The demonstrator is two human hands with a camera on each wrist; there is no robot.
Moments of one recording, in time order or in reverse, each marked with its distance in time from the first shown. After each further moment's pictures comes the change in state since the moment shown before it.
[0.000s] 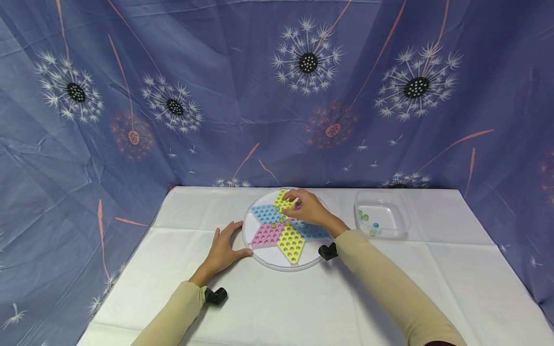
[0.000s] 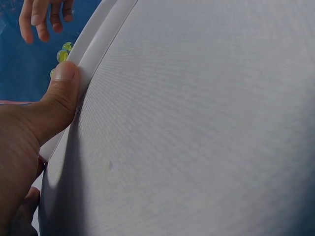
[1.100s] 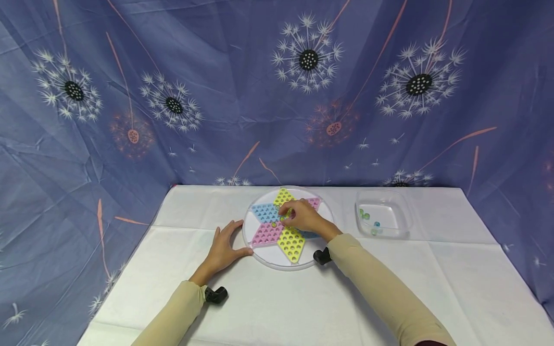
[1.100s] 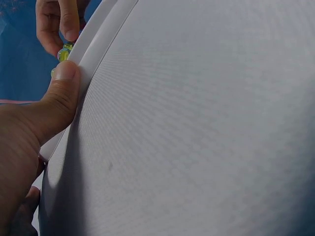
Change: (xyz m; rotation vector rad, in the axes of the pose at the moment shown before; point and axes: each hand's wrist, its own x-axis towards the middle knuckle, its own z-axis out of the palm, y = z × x) left_hand 0.002 -0.004 0.002 0.005 -0.010 -0.014; right_hand 0.003 0.009 0.027 -0.096 -0.128 -0.030
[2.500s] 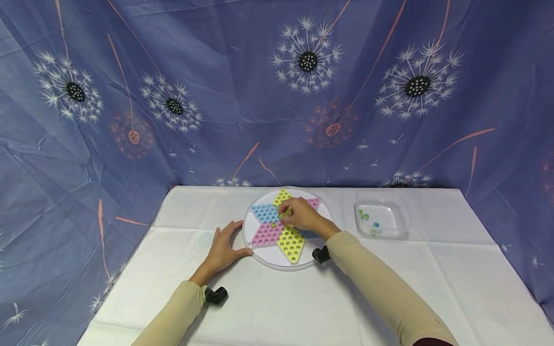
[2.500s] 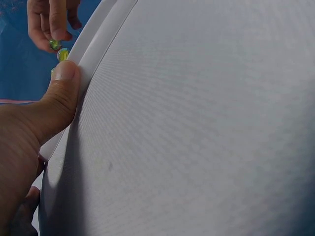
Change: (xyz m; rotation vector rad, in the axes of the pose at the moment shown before) left_hand -0.001 0.001 0.000 0.008 0.001 0.003; right_hand 0.004 -0.007 -0.005 0.006 0.016 -0.023
